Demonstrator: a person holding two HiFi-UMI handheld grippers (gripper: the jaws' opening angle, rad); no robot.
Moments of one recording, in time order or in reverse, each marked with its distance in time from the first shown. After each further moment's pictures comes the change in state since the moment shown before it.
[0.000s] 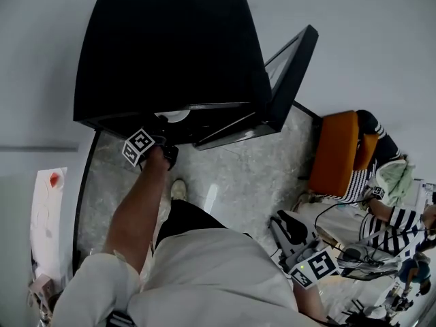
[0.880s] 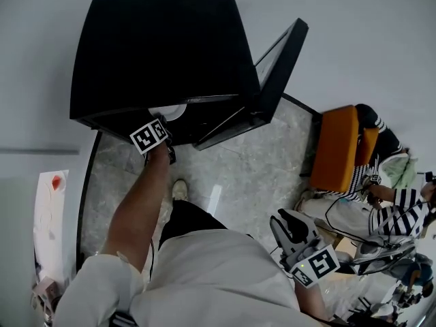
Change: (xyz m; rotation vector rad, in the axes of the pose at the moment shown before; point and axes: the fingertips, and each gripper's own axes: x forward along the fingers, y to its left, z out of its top) left arm 0.011 0.002 0.012 0.600 0.112 0.467; right arm -0.005 -0.017 0.012 0.002 0.012 -0.003
